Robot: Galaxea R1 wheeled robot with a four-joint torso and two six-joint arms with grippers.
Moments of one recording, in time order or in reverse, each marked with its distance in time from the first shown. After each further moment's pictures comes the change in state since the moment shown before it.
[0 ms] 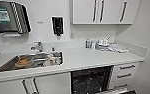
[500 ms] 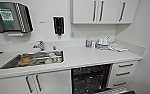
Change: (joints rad) left arm 0.028 0.024 -0.013 0.006 0.004 0.000; right arm -0.016 0.035 -0.045 -0.002 0.056 -0.008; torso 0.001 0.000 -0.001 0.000
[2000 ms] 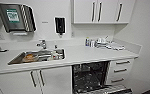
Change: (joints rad) left arm 0.164 0.071 -0.196 0.015 -0.008 -0.001; right arm -0.137 0.005 -0.032 -0.015 -0.094 -0.235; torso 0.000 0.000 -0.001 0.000
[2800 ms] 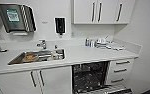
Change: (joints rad) left arm 0.369 0.235 -0.439 0.001 -0.204 0.023; right arm -0.215 -0.010 -0.057 0.002 0.187 -0.307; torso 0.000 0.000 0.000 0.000
